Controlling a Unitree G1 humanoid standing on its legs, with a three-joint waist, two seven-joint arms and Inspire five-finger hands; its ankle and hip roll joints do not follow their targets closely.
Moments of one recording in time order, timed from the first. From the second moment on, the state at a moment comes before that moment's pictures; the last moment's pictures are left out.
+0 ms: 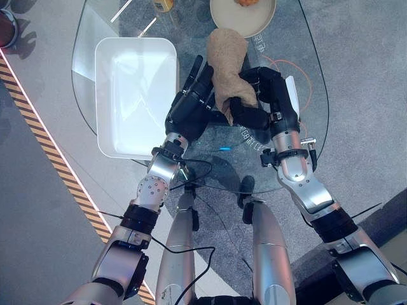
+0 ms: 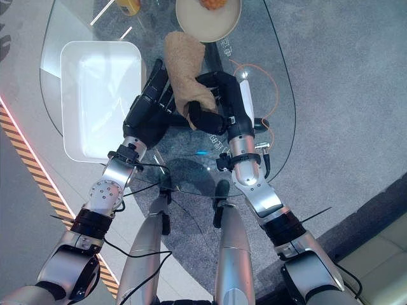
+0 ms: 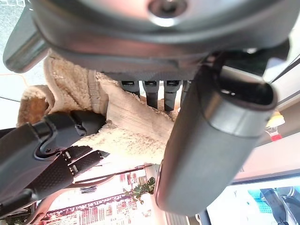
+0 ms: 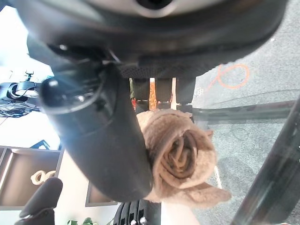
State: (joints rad) left arm -0.67 0.25 -0.18 0.29 -1.46 0.02 -0.15; right arm -0.64 -0.47 0.40 0.09 0.16 -0.05 -0.41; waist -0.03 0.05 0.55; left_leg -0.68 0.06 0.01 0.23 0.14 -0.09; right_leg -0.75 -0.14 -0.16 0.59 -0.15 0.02
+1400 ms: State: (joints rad) left arm -0.67 0.33 -0.17 0.30 -1.28 0.02 -0.29; right arm -0.66 -0.47 0.40 0.05 0.16 0.02 -0.39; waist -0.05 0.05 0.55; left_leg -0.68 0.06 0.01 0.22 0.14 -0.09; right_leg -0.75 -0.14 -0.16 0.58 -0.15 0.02
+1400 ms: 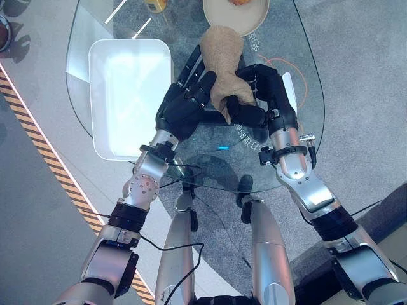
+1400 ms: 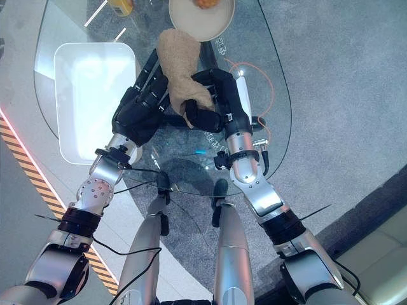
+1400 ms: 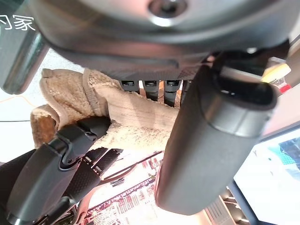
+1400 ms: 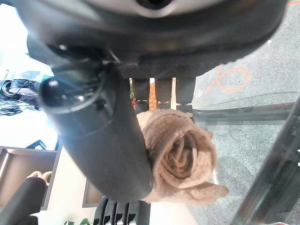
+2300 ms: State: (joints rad) left arm -0.67 0.36 -0.10 0.31 -1.28 -0.03 -0.29; right arm -0.66 -0.48 0.45 -0.07 0.16 0.01 -0.32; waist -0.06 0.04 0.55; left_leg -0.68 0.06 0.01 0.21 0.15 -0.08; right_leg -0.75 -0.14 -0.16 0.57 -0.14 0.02
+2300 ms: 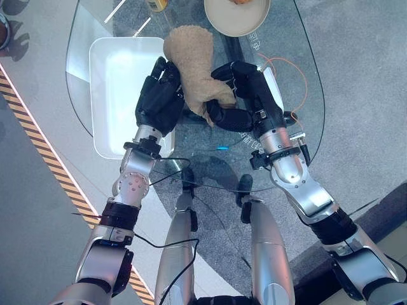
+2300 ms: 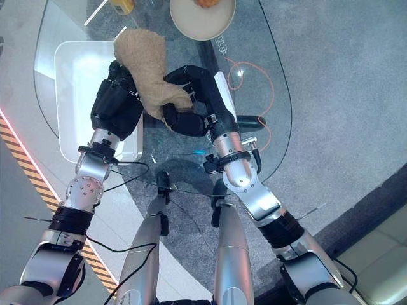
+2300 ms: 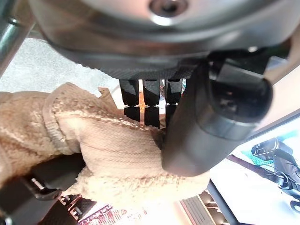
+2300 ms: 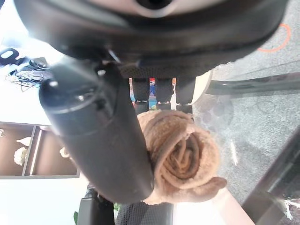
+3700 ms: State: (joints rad) left arm -0.67 0.31 -0.19 0.30 -1.28 -0.03 -0.24; right arm -0.68 -0.48 0.39 0.05 0.16 0.09 -0.36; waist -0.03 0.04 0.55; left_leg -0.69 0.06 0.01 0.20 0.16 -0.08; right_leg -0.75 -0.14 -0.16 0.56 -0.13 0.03
